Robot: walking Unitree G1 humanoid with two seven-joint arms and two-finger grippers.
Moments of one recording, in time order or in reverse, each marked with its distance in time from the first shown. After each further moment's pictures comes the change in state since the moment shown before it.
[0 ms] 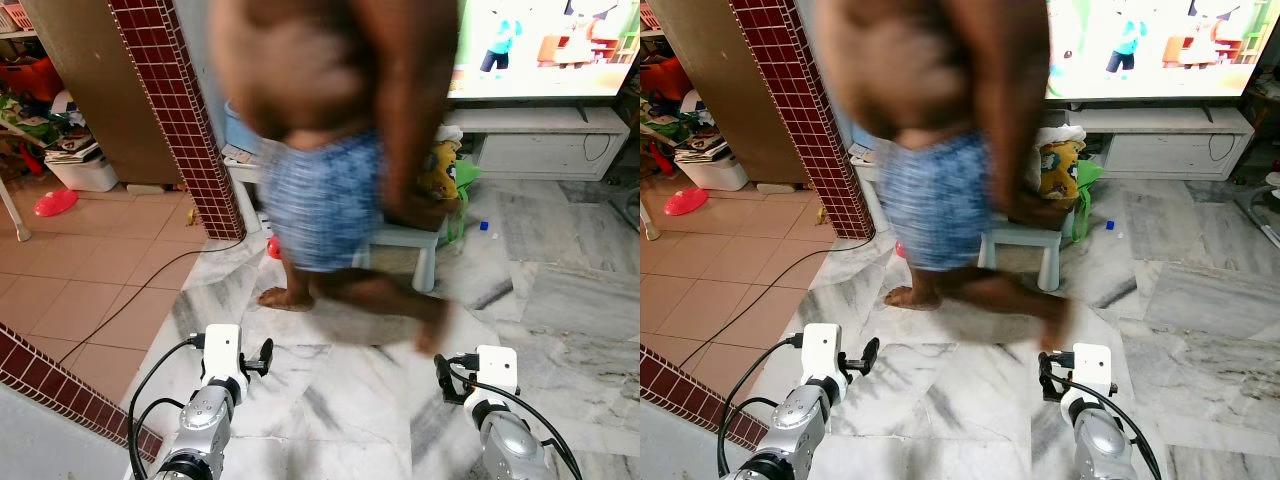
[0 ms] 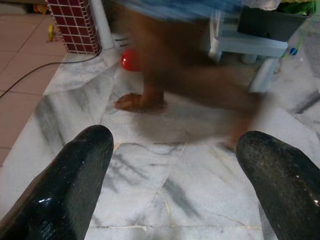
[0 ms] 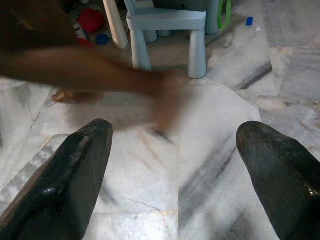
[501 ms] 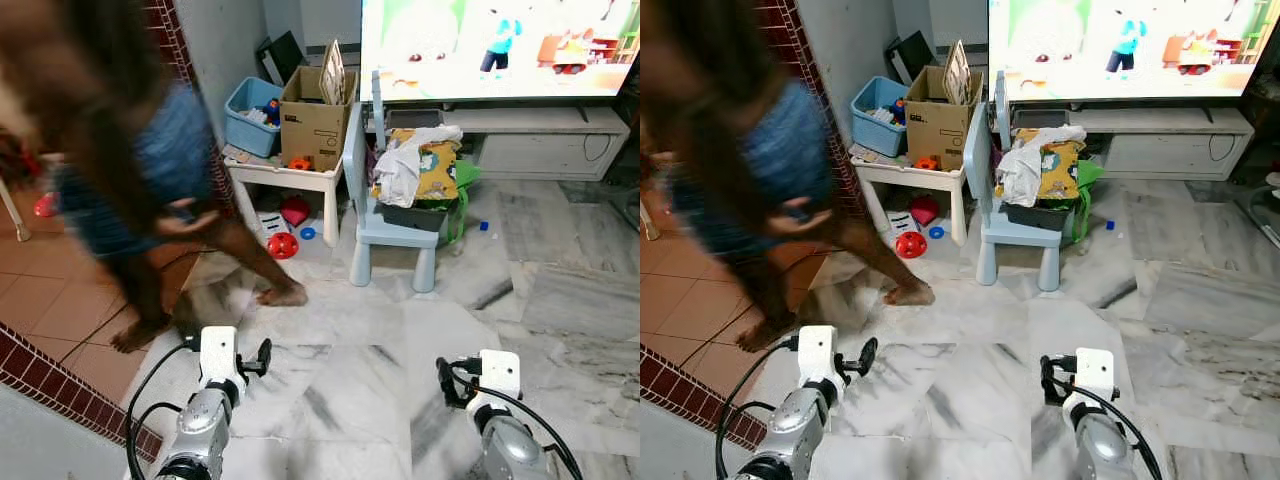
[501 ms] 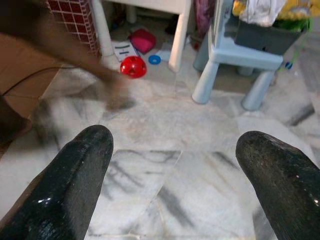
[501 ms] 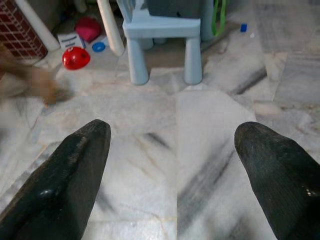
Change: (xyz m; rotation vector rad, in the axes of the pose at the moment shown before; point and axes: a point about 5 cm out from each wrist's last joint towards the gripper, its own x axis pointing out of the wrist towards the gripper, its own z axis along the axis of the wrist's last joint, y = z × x) left arm 0.001 -0.001 0.005 -0.040 -0.050 -0.003; right arm 0.000 -0.002 0.004 0.014 -0.037 -0.008
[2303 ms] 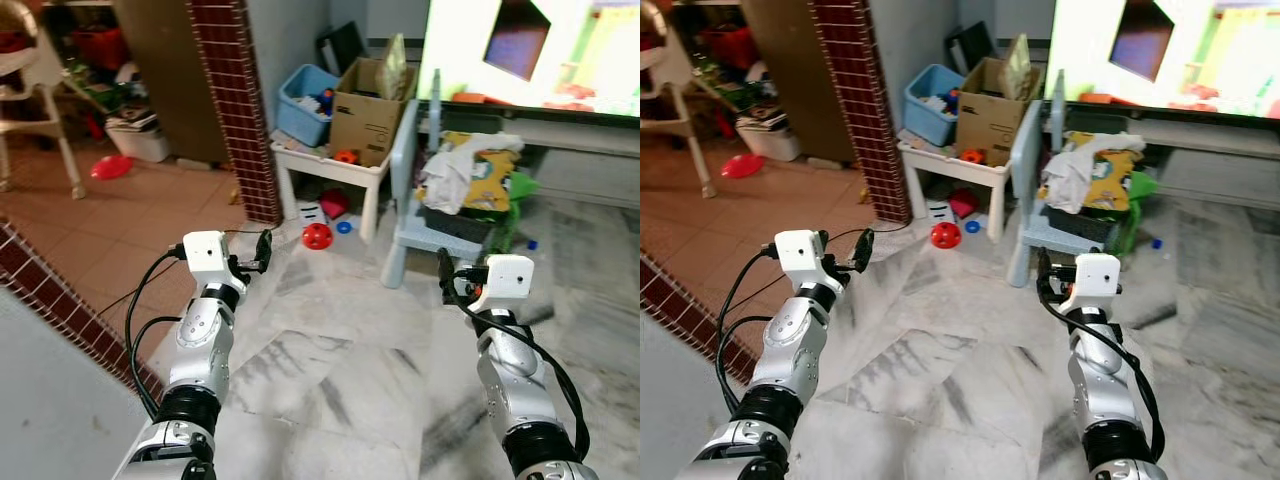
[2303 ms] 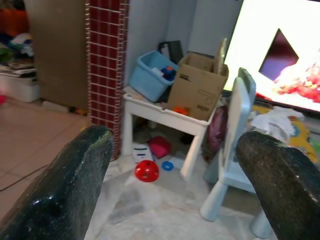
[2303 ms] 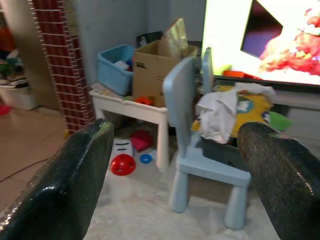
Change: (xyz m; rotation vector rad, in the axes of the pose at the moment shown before) left arm 0.028 -0.019 0.129 -0.038 -0.410 -0.083; right arm 0.020 0.027 0.130 -0.071 -0.488 0.049
